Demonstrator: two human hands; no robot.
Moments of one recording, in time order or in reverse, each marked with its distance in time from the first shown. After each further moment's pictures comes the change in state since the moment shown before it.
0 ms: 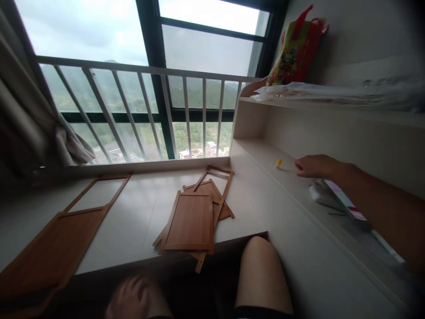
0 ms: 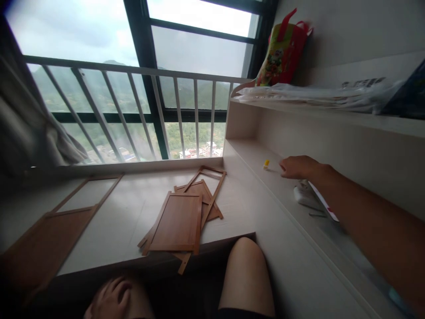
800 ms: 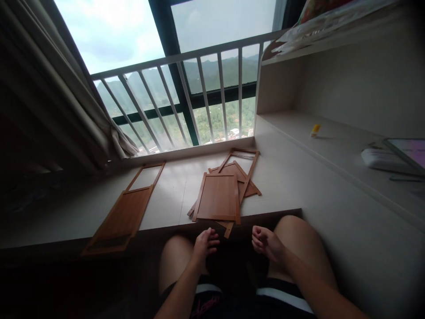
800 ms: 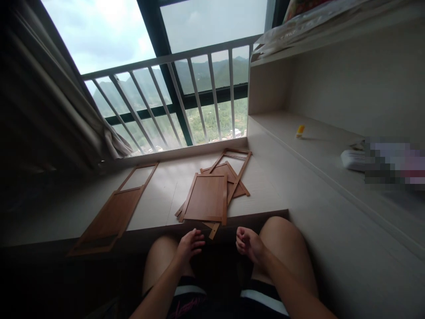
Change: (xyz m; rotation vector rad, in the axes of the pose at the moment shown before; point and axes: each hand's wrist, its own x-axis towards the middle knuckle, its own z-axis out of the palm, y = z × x) left_hand -0.014 0.103 0.008 -1.442 -0.587 -0.303; right_hand -0.158 -0.343 0.249 2.414 -0.716 -0.281
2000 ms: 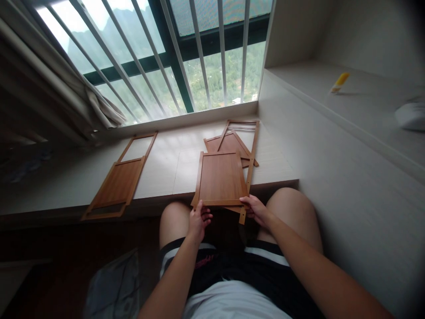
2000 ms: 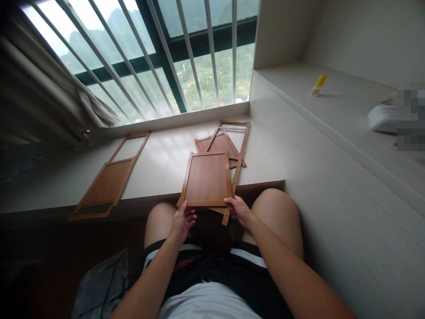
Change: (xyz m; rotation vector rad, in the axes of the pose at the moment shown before) left_hand -0.011 -0.025 0.025 -0.288 0.218 0.026; right_hand 0.020 0.016 -0.016 -0.138 0.306 0.140
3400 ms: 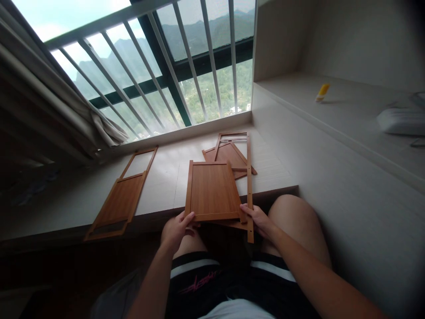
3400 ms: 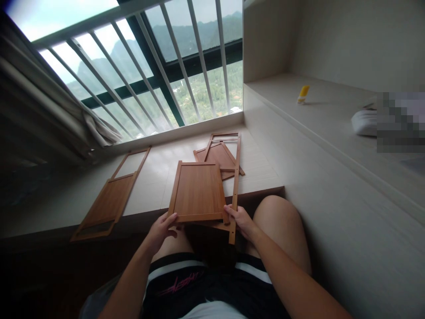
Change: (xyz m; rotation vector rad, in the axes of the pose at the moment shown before) left_hand -0.021 0.093 -0.028 0.409 -0.274 0.106; right_hand -0.005 -0.002 0.002 0.023 -0.001 -0.090
